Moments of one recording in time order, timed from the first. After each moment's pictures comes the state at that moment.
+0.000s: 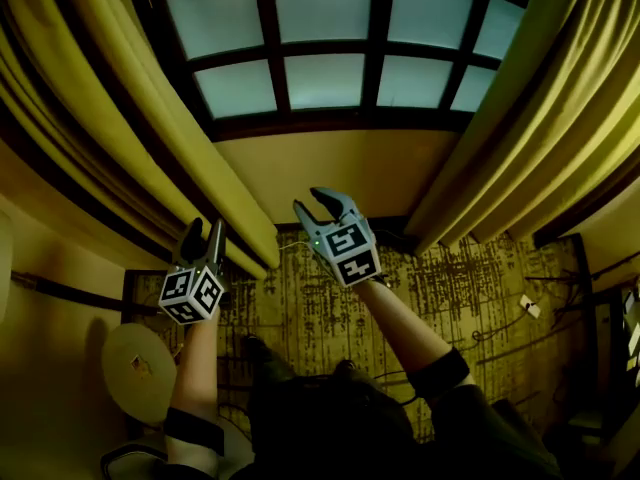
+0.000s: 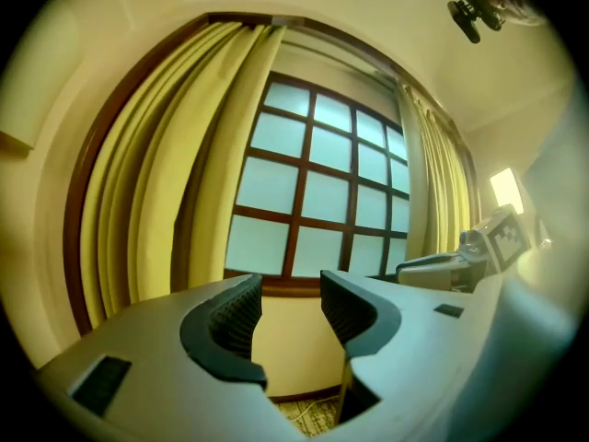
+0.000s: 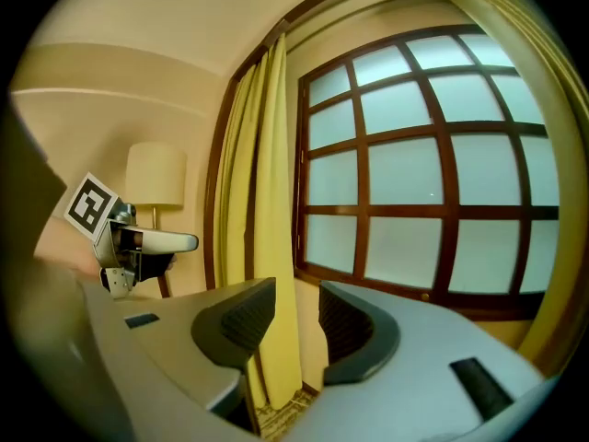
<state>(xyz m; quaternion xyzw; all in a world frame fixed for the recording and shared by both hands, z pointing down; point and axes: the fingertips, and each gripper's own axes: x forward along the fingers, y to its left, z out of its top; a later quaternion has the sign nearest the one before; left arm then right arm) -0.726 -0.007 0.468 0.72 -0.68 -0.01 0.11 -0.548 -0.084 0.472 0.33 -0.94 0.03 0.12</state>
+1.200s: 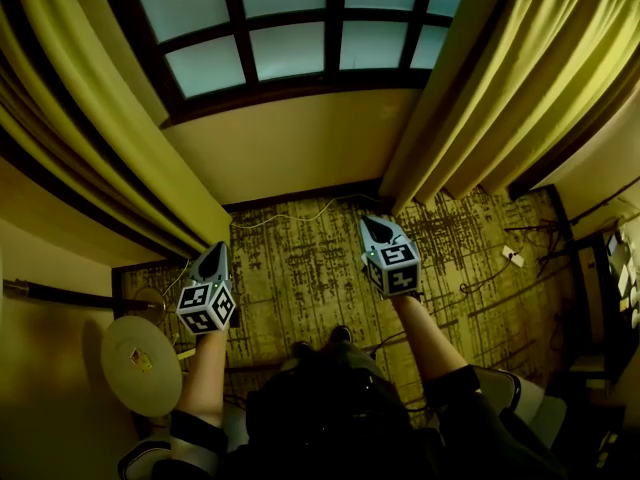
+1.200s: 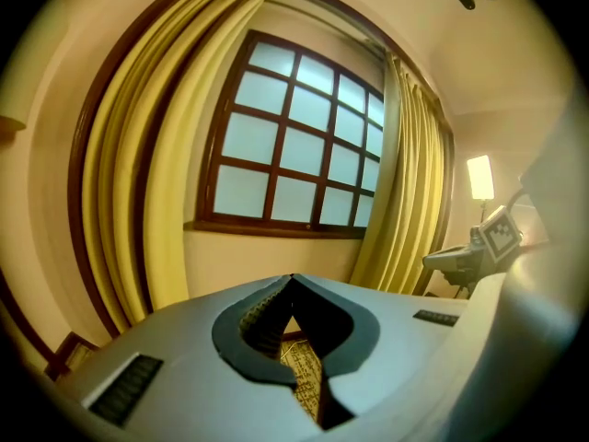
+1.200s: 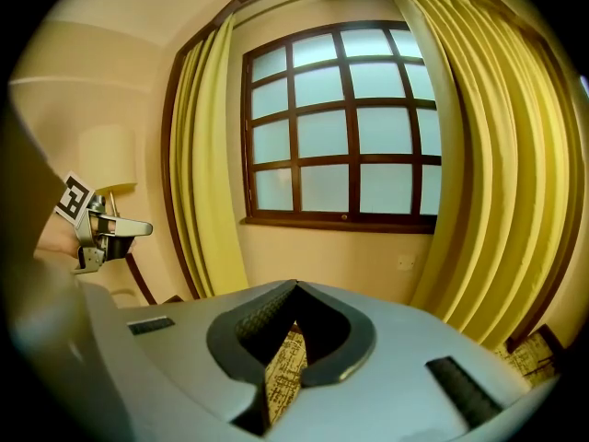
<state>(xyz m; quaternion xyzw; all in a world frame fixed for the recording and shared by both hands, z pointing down) -0.672 0.098 0.561 0.76 -0.62 0.08 0.19 -0.364 0.037 0.579 0.48 -0.84 0.15 0.19</state>
